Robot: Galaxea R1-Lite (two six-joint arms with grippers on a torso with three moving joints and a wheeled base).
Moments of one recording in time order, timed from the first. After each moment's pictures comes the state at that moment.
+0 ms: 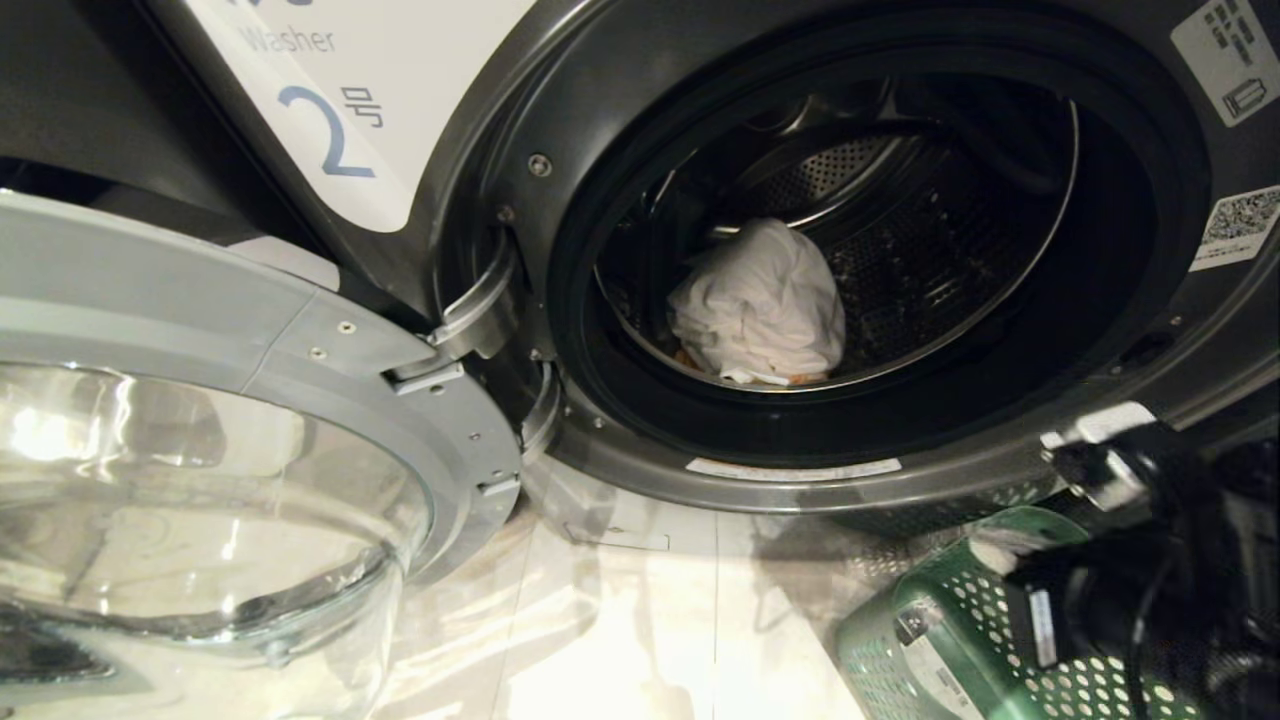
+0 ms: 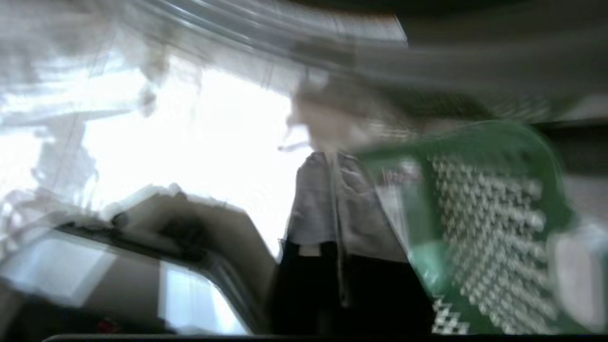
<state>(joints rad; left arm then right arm) 0.00 0.00 0.00 0.00 0.00 0.01 0.69 1.25 -0.56 -0.18 -0.46 0.13</state>
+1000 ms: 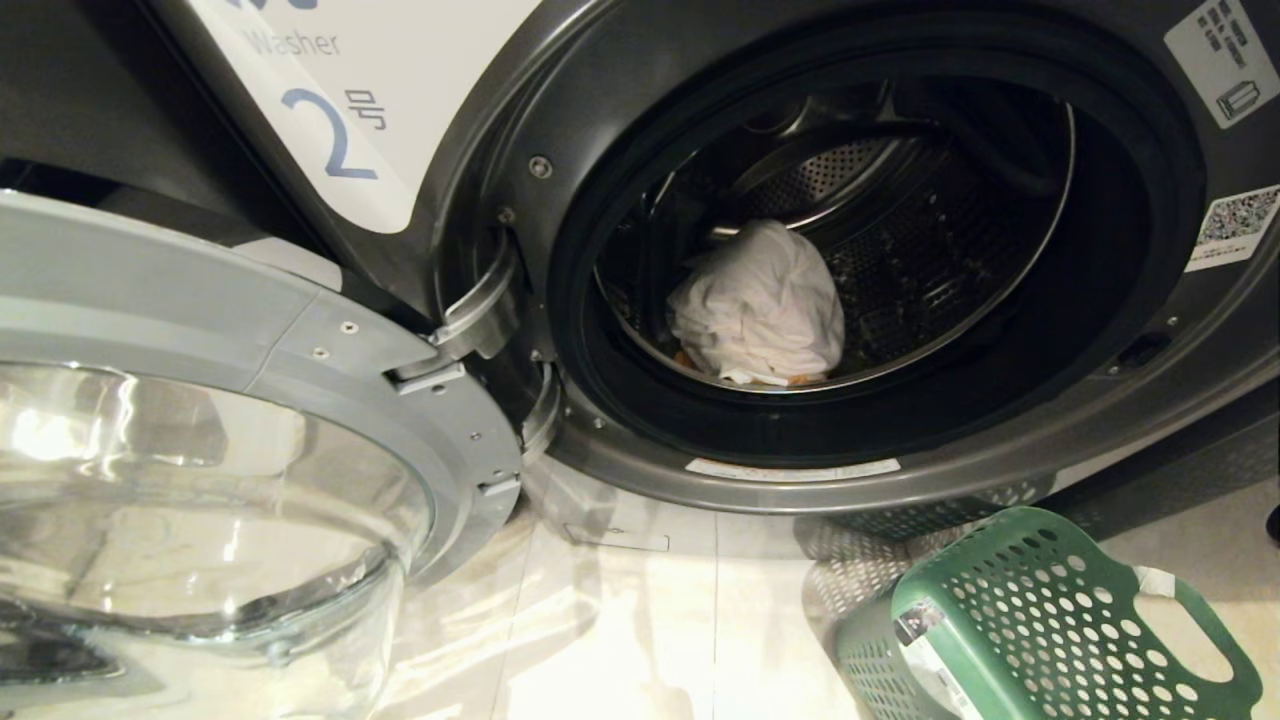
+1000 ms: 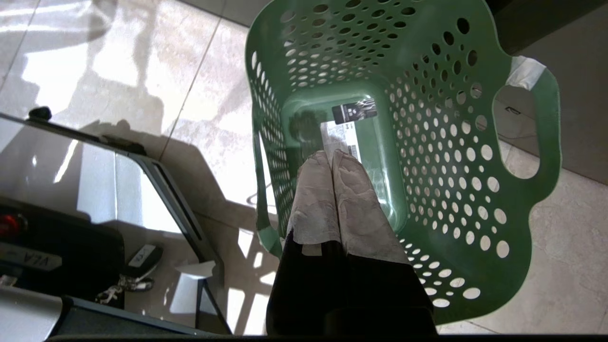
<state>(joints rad) 0.00 0.00 0.00 0.00 0.00 0.01 0.07 0.36 0.00 0.00 0.06 -0.22</state>
